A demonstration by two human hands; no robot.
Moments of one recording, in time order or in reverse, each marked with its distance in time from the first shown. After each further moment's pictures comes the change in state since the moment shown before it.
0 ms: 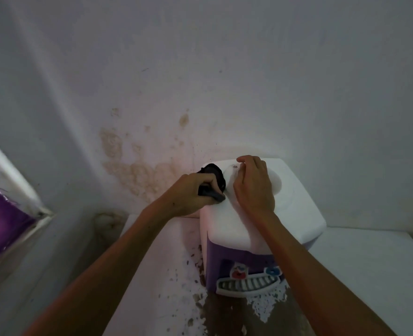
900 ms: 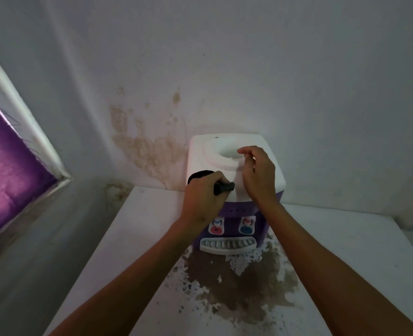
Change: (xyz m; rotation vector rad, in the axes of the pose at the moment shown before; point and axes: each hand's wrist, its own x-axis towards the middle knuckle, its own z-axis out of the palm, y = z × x) left_hand -0.071 0.109 0.139 0.138 0.566 -0.042; right_hand -0.070 0.042 -0.092 0.328 0.018 -0.054
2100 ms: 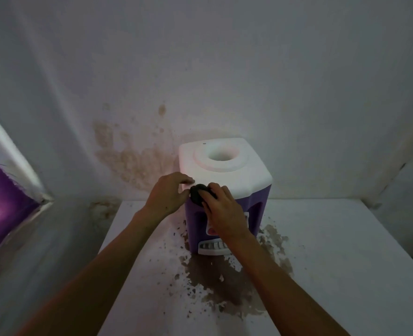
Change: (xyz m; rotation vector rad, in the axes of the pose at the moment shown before) left_hand 0.020 -0.081 -0.056 0.129 -0.264 0.047; right_hand -0.100 -0.030 0.038 -0.550 -0.215 -0.295
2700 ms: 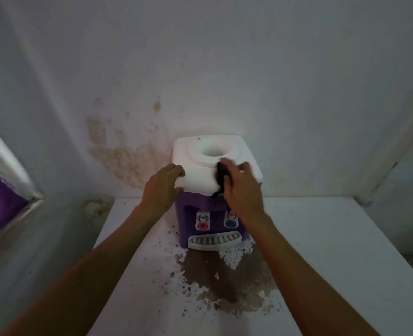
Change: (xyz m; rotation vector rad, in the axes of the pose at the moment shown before) left_hand 0.005 -0.001 0.001 0.165 0.065 0.001; right_hand 0.032 0.024 -0.053 0.119 0.045 0.312
